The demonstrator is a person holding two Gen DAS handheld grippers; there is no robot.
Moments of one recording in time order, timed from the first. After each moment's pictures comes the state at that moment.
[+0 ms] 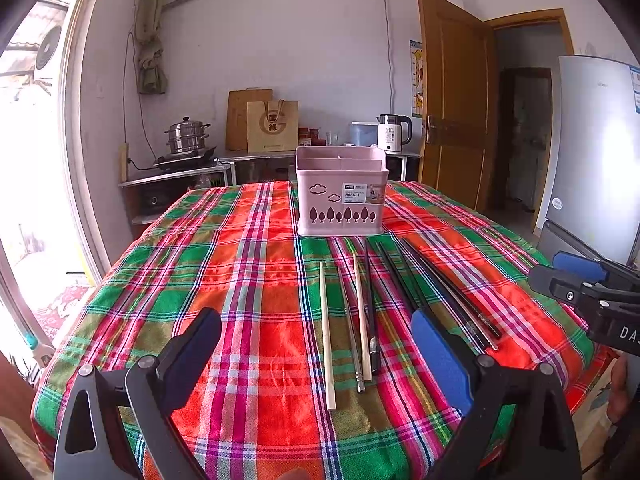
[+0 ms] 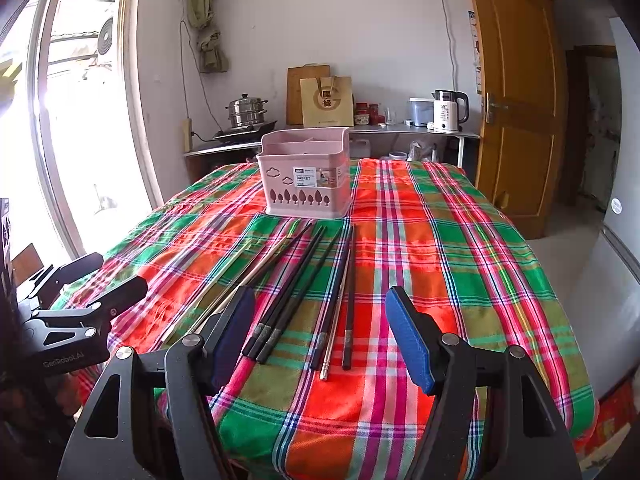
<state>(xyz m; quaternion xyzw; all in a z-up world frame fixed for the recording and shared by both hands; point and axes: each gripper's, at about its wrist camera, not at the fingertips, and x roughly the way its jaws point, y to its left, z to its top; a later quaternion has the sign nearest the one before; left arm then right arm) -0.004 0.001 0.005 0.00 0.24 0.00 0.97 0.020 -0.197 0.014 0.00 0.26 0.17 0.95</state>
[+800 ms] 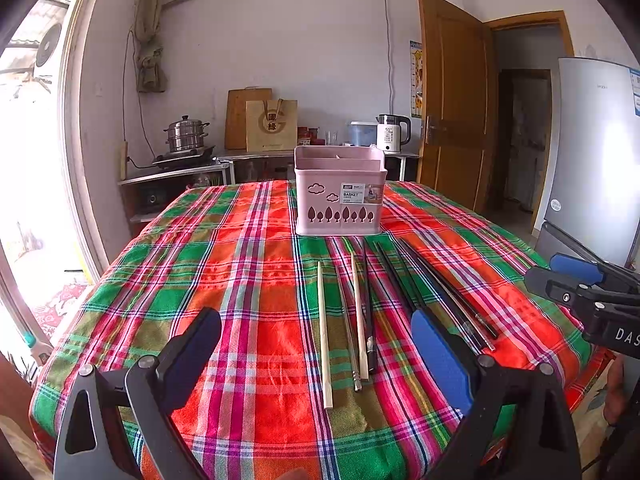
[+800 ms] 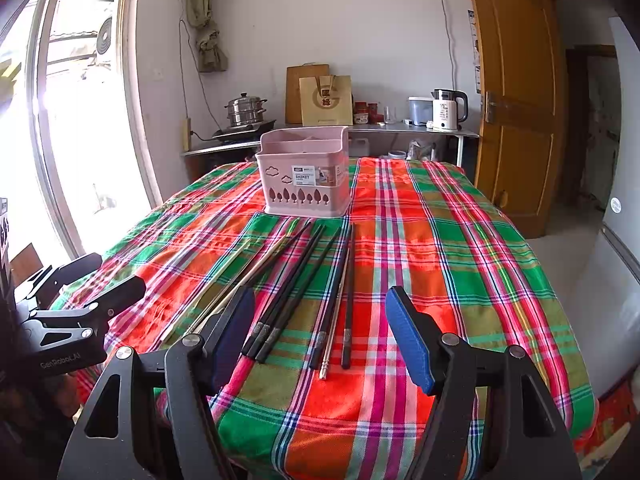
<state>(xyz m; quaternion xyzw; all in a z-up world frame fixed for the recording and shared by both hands) -0.005 -0.001 0.005 0.00 0.24 -0.01 0.97 0.021 -0.198 0.015 0.00 0.27 0.17 0.95</state>
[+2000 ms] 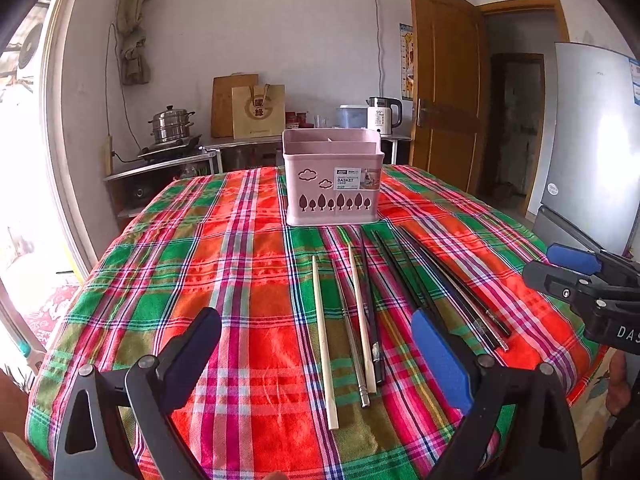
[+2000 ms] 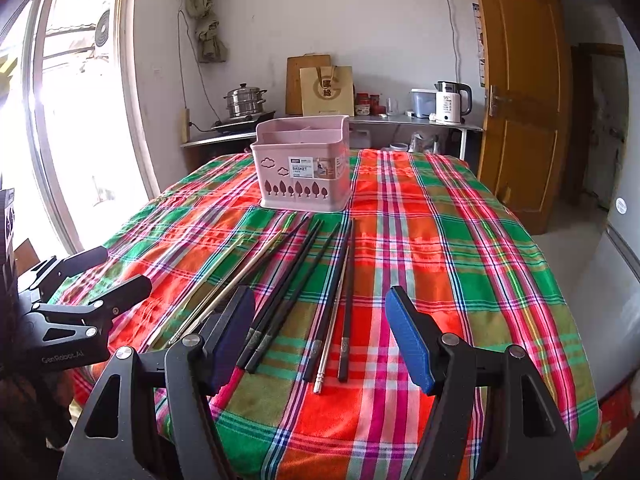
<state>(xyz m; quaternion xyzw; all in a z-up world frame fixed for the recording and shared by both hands) 0.033 0.004 -0.002 0.01 0.27 -0.03 0.96 0.047 -0.191 0.007 -0.01 0.28 0.17 0.94</state>
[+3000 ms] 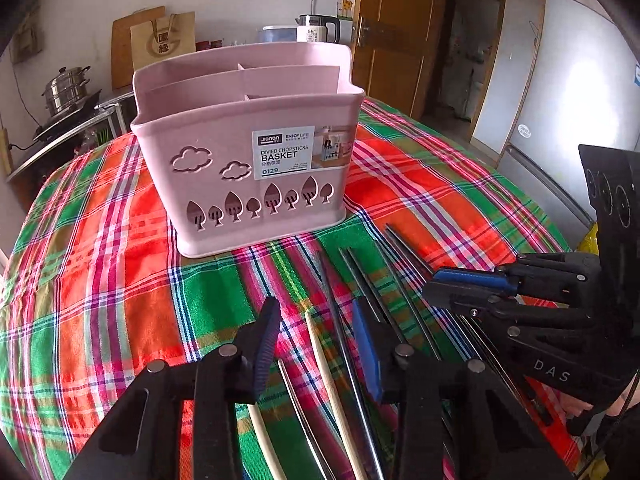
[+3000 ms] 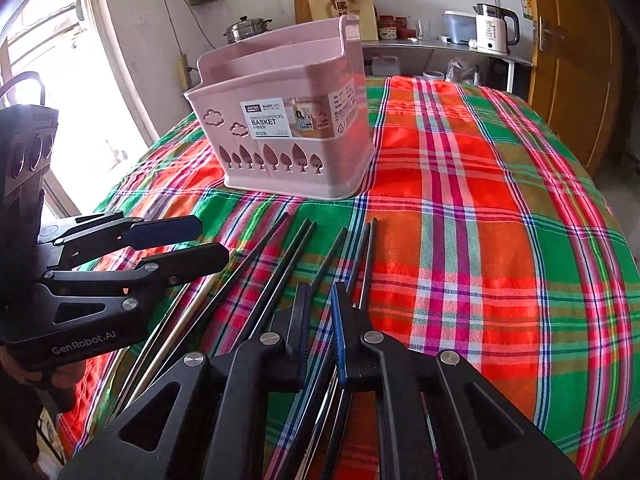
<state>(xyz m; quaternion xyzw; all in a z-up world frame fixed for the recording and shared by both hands) 0.242 -0.029 -0.037 0.04 0.41 -0.17 0.89 0.225 -0.164 -0.045 0.00 0.42 0.22 0.88</state>
